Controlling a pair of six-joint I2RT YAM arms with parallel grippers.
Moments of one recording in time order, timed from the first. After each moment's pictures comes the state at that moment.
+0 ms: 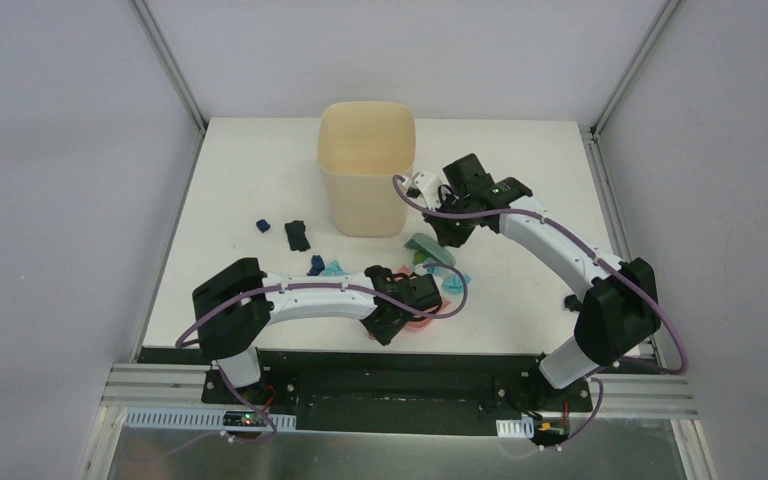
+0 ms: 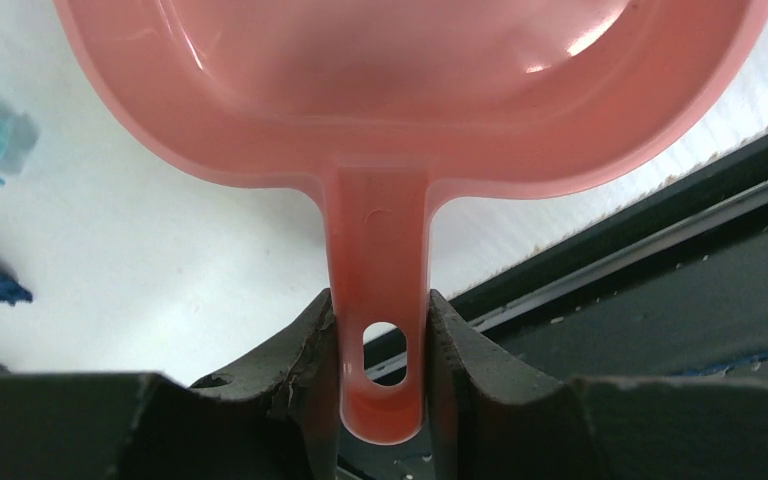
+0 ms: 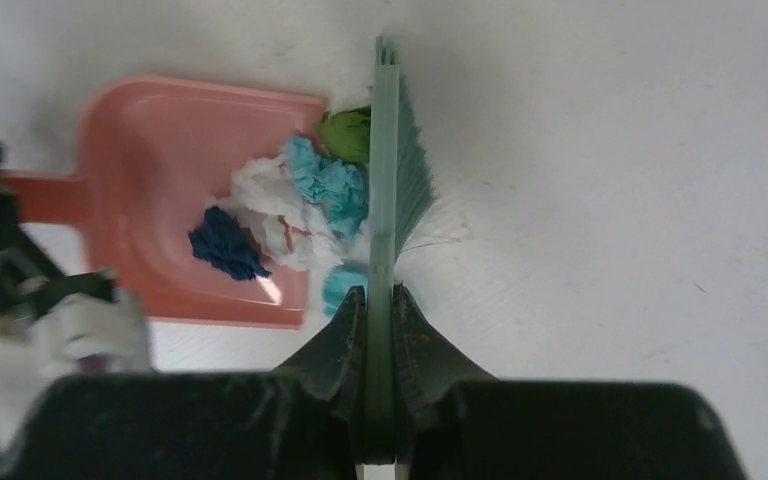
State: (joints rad) left arm -1.22 1.71 1.13 -0.87 -0.18 -0.43; right arm 0.58 1.57 1.32 -0.82 -0.20 -0.40
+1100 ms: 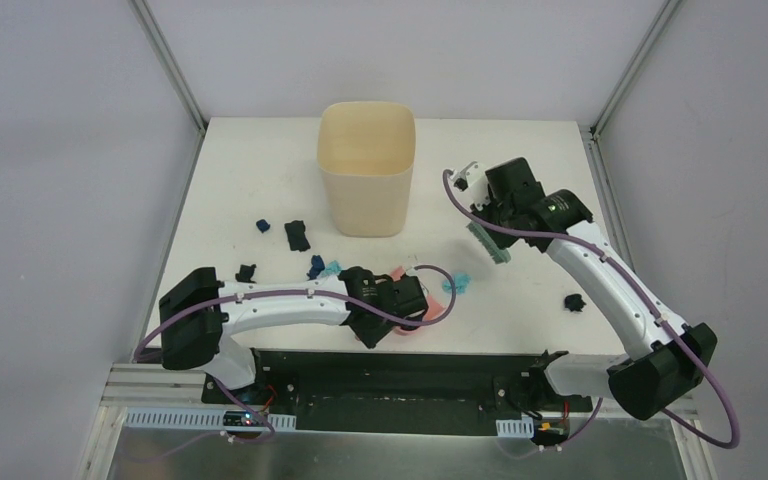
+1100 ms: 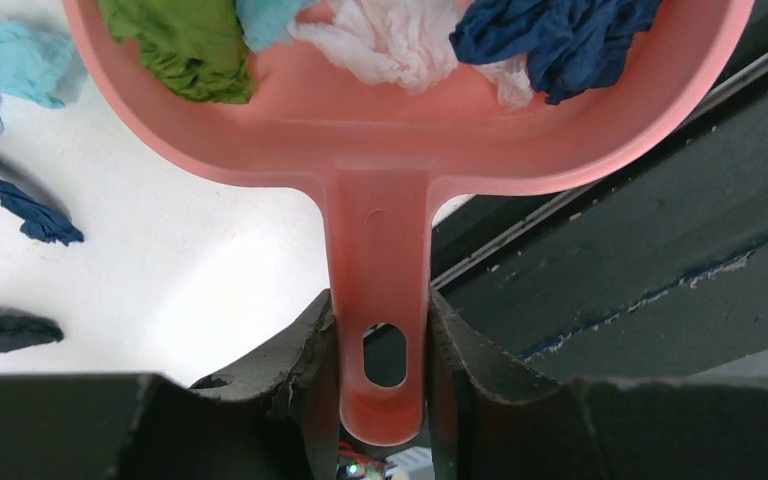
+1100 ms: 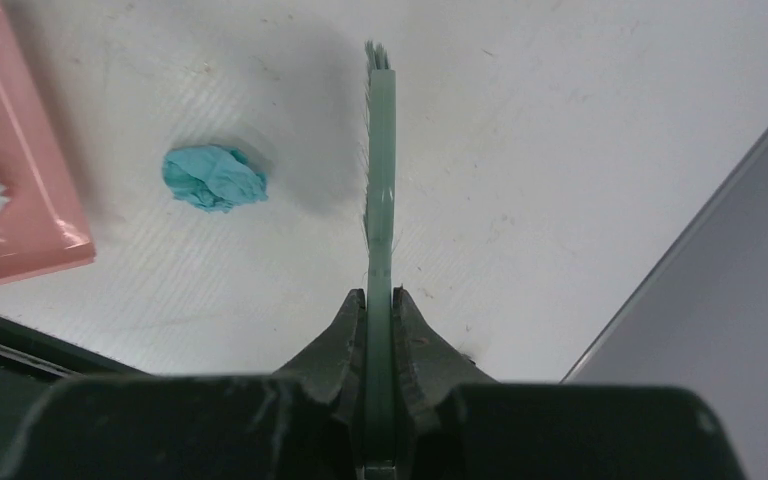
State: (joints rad) left arm -1.25 1.52 1.08 -0.93 -0.20 -0.39; right arm 0.53 1.27 1.31 -1.01 0.14 -0.30
